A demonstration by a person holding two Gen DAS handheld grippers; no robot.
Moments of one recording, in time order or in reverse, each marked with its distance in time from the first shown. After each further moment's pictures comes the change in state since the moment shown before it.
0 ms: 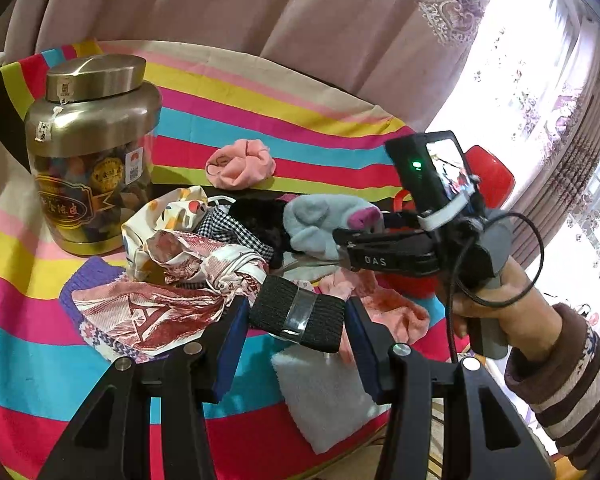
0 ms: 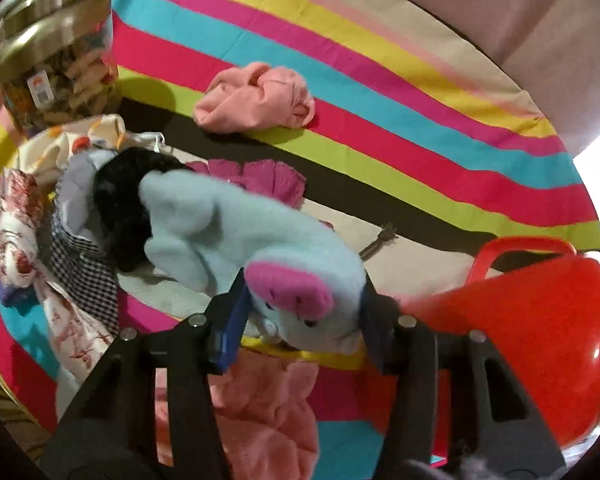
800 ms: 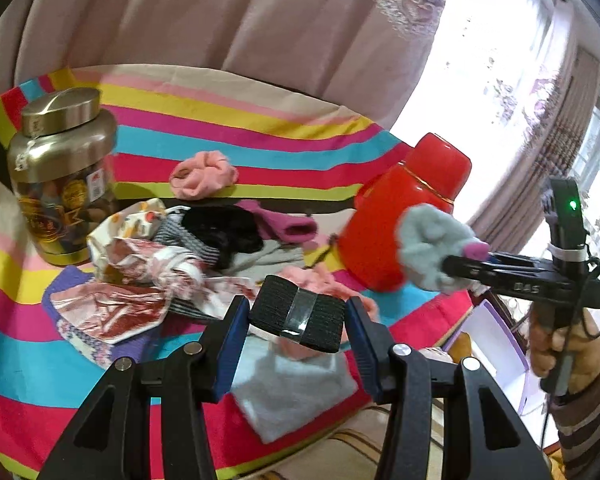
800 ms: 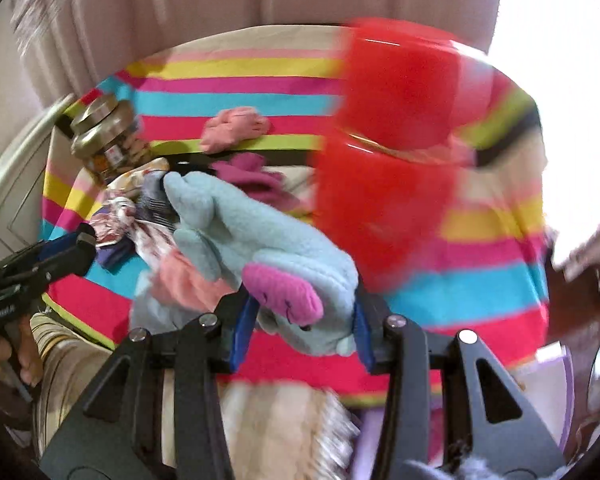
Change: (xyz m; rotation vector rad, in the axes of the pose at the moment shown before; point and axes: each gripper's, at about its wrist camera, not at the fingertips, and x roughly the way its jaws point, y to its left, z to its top) left arm -0.013 -0.053 -0.011 0.081 -0.021 -0.034; right arm -0.134 -0.110 -0.137 0.358 -0.101 0.185
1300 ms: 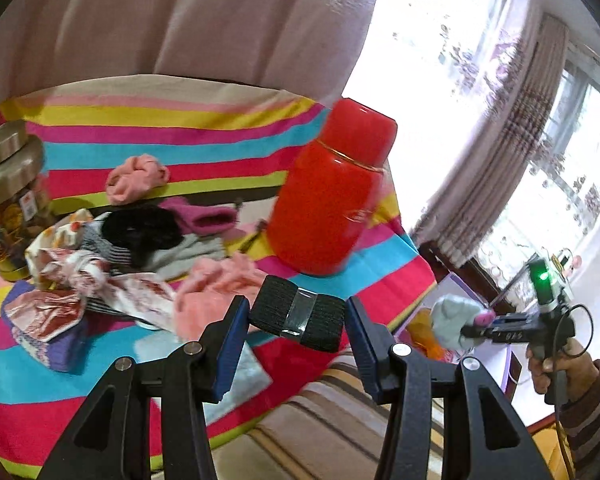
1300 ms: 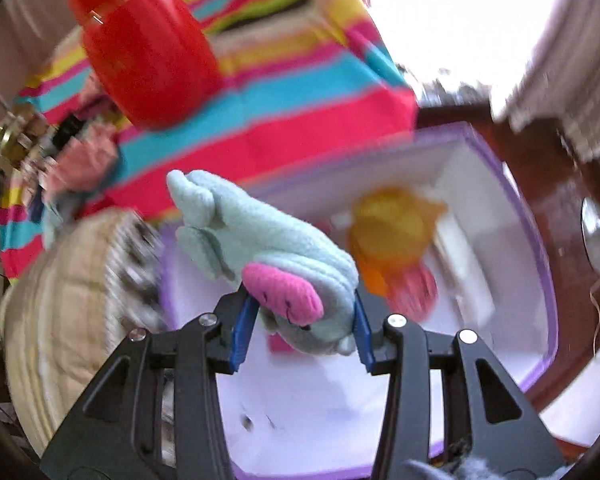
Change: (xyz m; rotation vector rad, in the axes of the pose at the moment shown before) left arm 0.012 -0.079 -0.010 0.114 0.045 -0.075; right arm -0.024 -0.149 -0.153 0.322 0.275 -0.122
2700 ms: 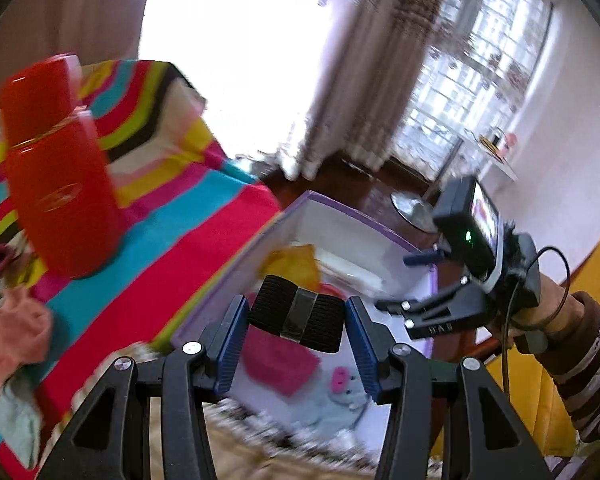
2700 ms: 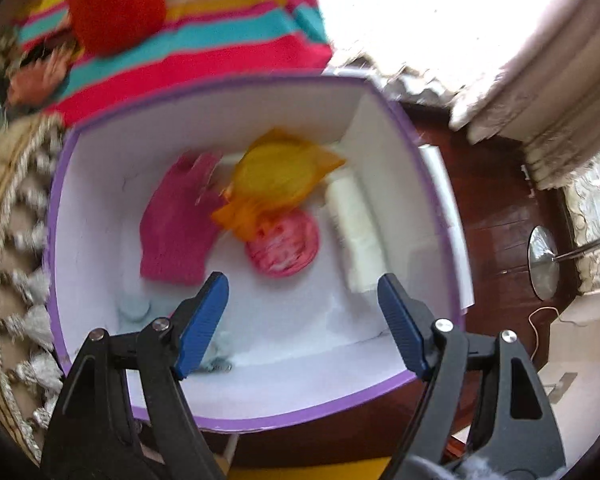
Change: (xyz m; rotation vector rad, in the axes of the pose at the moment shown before) left arm 0.098 -0.228 -0.028 0.351 0.256 -0.249; right arm -0.020 -0.081 -0.038 -0.151 -0.017 -0.190
